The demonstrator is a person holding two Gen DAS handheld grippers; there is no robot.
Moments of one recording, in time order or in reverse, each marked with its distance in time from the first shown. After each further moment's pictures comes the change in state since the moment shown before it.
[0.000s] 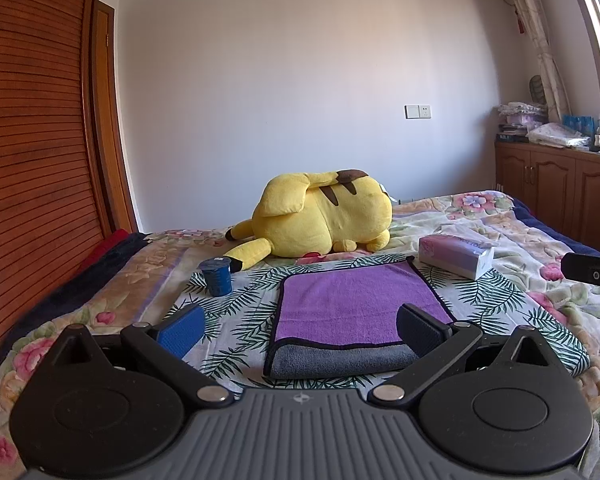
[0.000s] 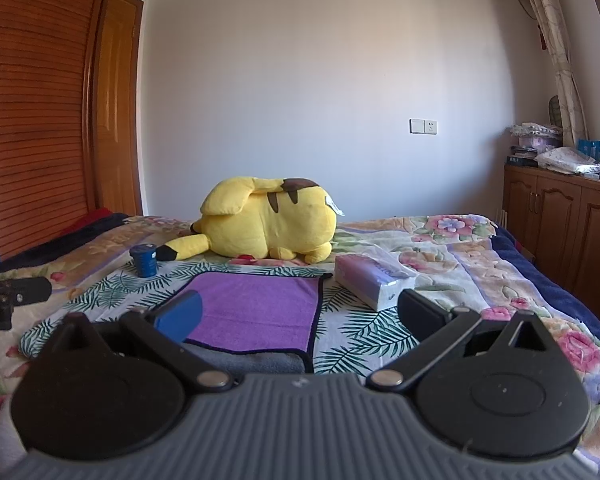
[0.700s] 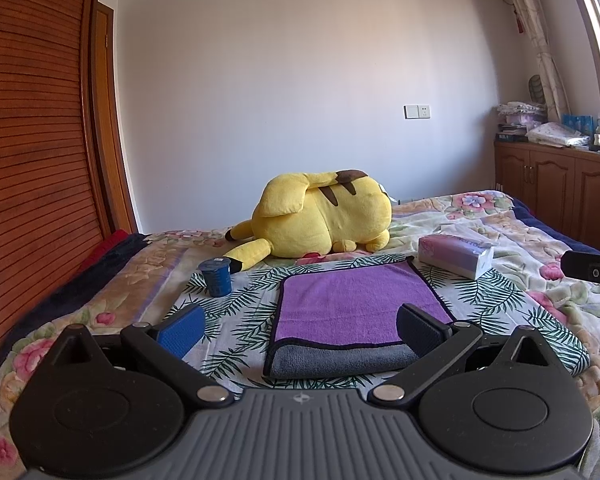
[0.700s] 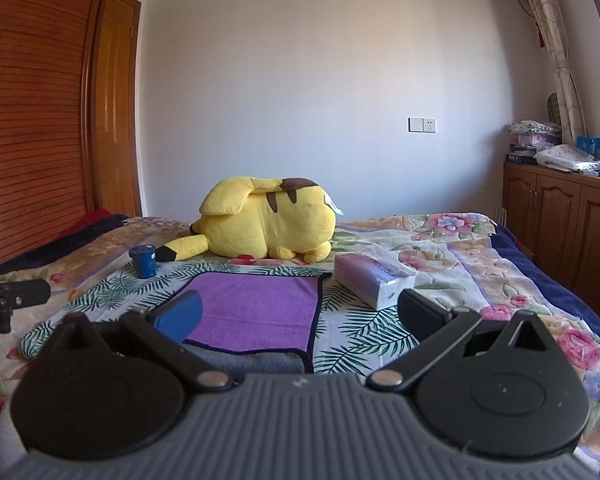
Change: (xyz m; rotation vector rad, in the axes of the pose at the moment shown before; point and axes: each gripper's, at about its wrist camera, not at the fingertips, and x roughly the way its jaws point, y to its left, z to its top) left arm -0.002 0.002 0.000 0.001 0.000 0.002; right arm 0.002 -0.002 -0.001 0.003 0.001 0.001
